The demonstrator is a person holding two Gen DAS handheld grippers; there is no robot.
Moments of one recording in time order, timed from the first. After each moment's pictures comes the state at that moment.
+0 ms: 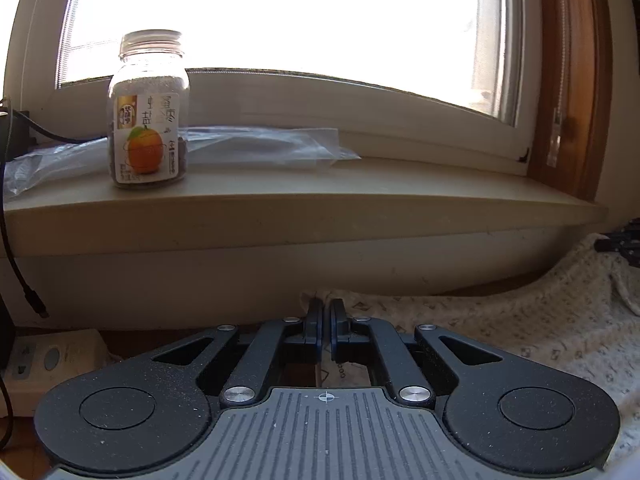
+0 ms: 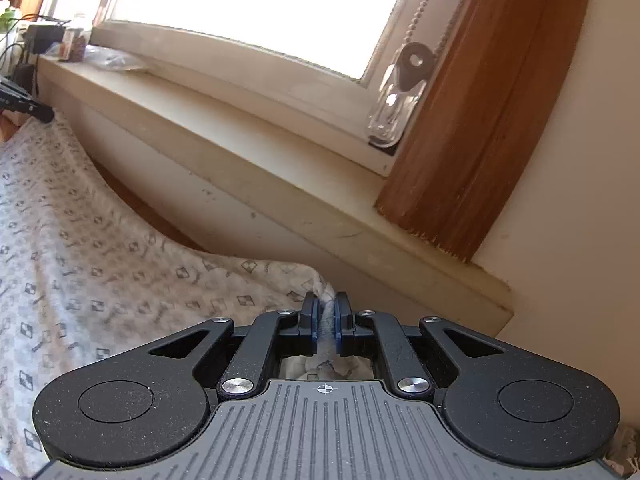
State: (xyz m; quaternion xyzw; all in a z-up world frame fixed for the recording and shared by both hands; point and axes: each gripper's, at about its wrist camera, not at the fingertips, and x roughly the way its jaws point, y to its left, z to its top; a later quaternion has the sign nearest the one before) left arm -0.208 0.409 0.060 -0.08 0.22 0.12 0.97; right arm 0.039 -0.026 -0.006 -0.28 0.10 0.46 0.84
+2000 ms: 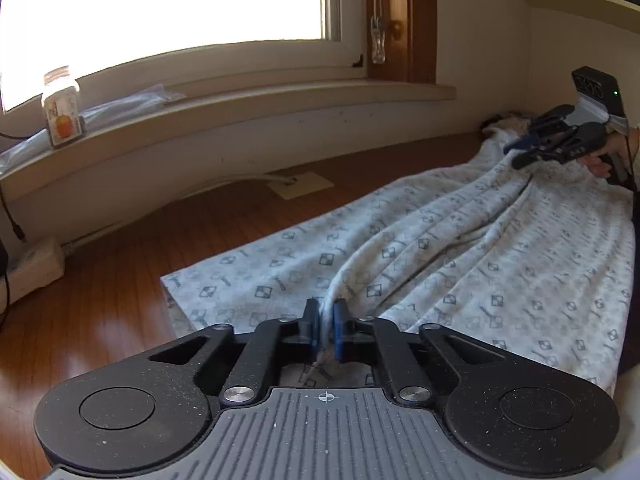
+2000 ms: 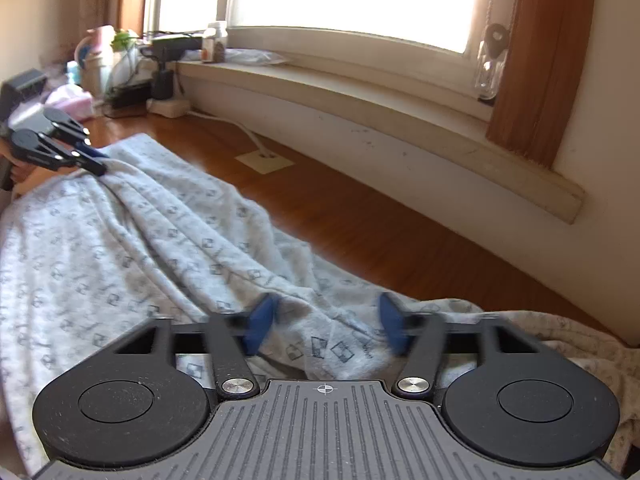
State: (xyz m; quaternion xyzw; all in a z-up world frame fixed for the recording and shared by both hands) left arm -0.319 0.269 0.051 0.02 0.30 0.00 0.95; right arm -0.026 -0.124 -0.003 -0.24 0.20 0.62 0.72
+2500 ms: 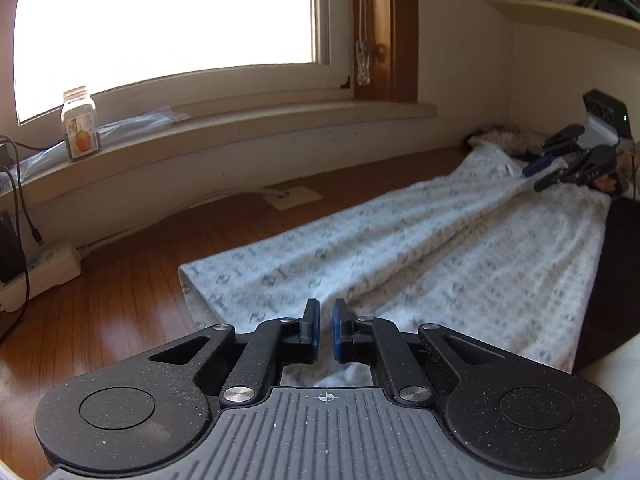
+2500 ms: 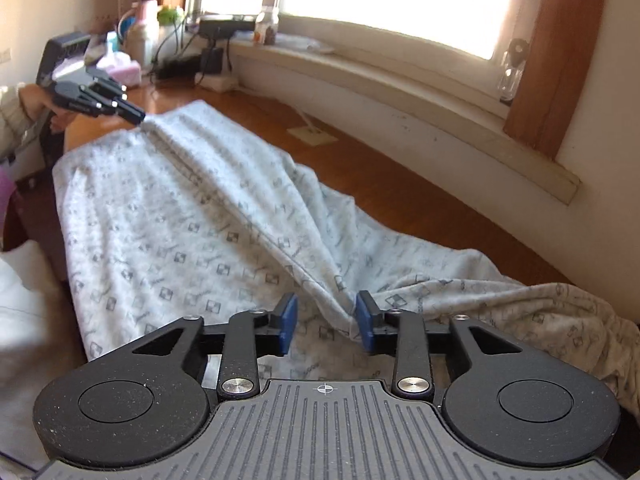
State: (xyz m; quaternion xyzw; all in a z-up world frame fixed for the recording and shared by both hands) left arm -0.356 0.262 0.068 0.01 0.27 0.00 0.96; right arm -0.069 -0.188 0.004 -0.26 0.19 0.63 0.71
